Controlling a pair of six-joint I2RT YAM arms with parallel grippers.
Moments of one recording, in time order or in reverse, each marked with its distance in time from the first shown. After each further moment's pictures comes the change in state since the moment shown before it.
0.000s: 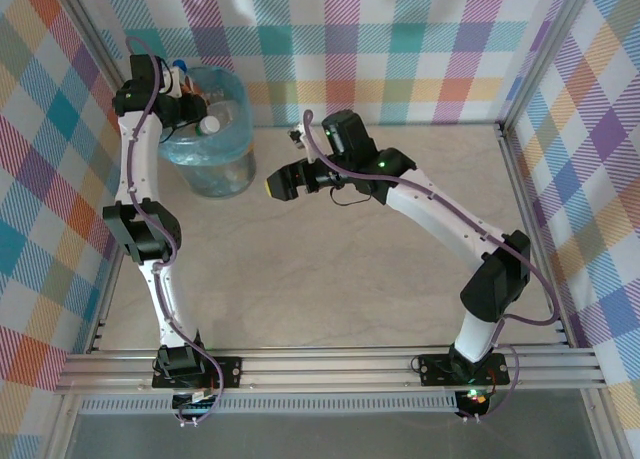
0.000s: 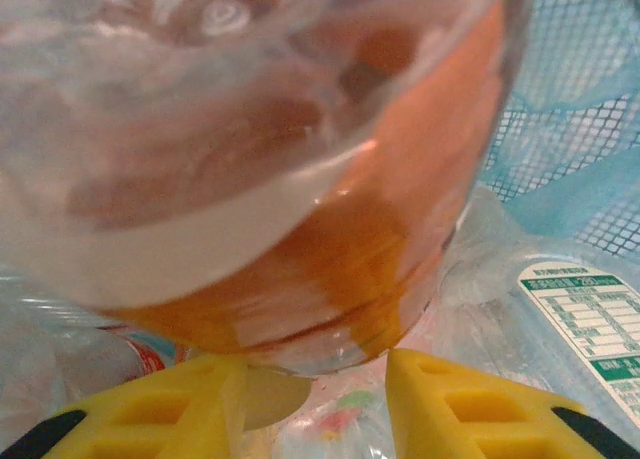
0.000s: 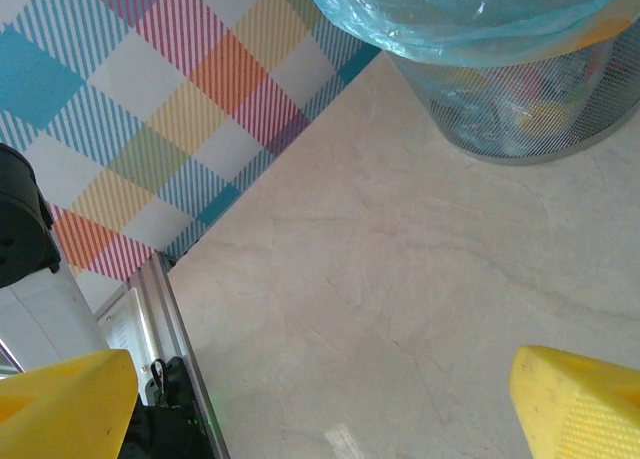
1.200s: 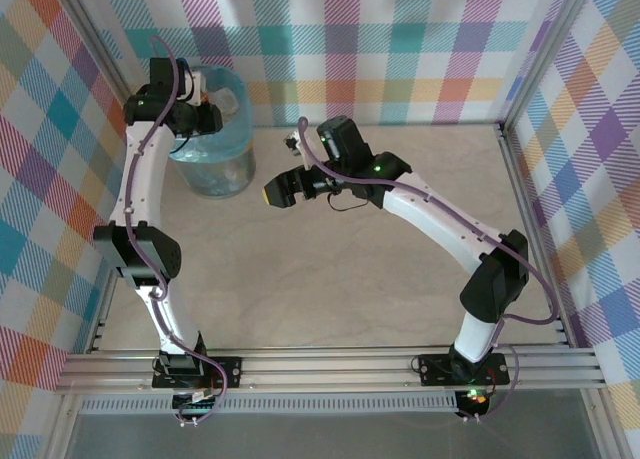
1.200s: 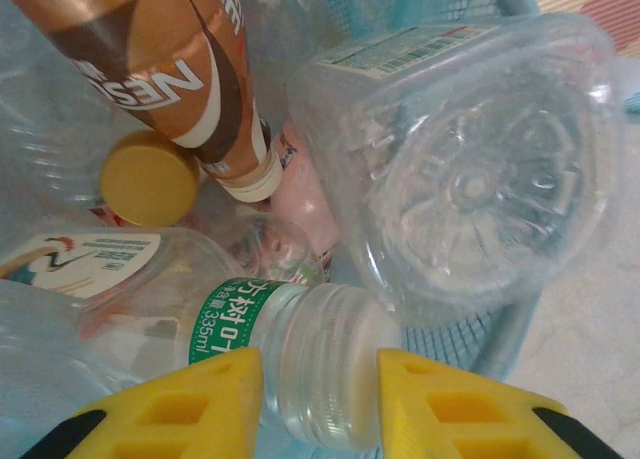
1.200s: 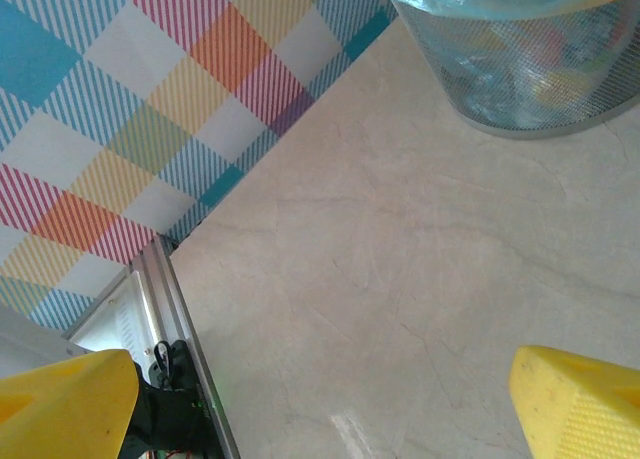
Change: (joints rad) left arm -0.130 -0.285 -0.307 0.010 -0.159 0.056; right arm 0.023 -0.001 -0.028 -0.004 0.005 0.000
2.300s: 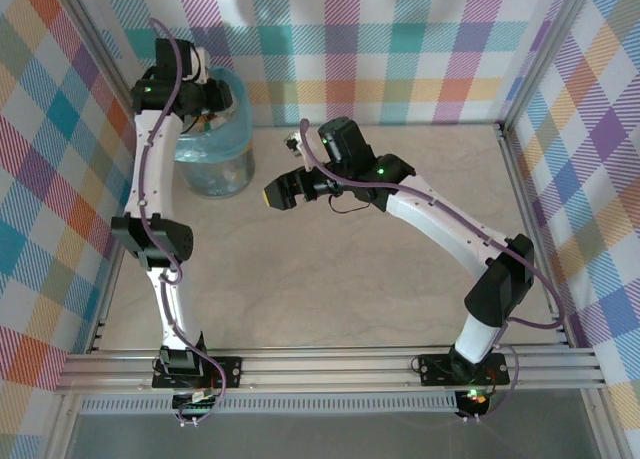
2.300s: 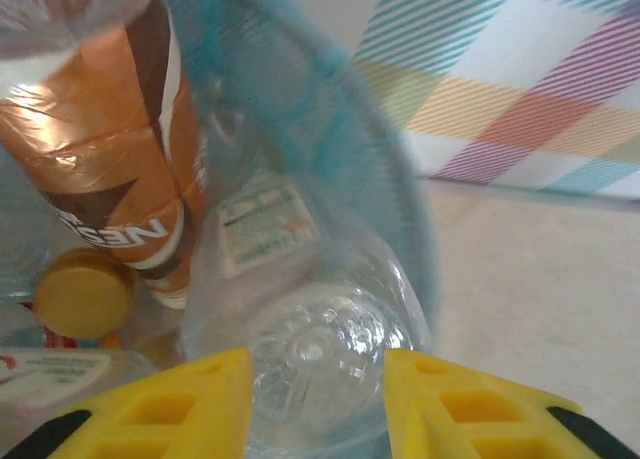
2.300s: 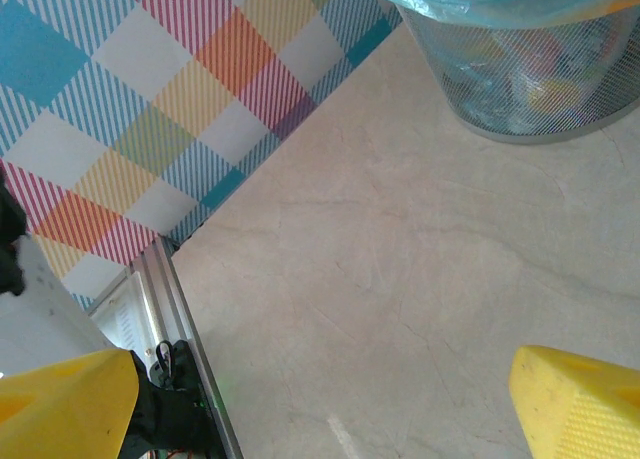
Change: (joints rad) left arm -0.035 0.202 0.365 -0.056 0.003 -0.089; right arm 0.013 -0.033 -0.012 -0.003 0.021 -0.001
